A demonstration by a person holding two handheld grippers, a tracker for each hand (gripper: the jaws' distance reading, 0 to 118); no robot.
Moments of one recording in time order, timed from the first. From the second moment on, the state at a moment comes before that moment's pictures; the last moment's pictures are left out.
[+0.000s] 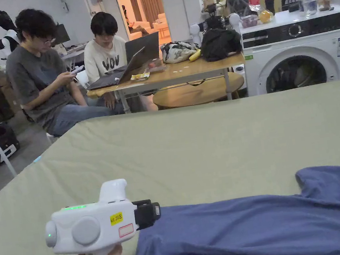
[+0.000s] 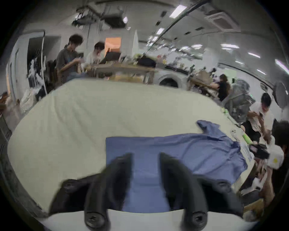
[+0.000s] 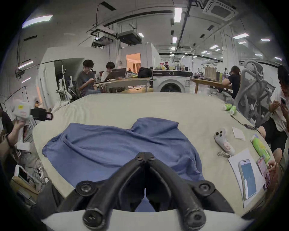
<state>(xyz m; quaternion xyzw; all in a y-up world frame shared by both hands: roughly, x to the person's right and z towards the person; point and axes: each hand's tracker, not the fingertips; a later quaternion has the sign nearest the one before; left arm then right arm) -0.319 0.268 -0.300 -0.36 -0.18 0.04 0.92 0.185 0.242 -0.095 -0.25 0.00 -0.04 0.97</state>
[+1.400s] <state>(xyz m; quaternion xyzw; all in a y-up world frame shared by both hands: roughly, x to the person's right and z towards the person) -0.320 0.278 -0.300 -0.37 -0.19 -0.02 0.91 0.288 0.291 -0.195 -0.38 -0.02 -0.06 0.92</state>
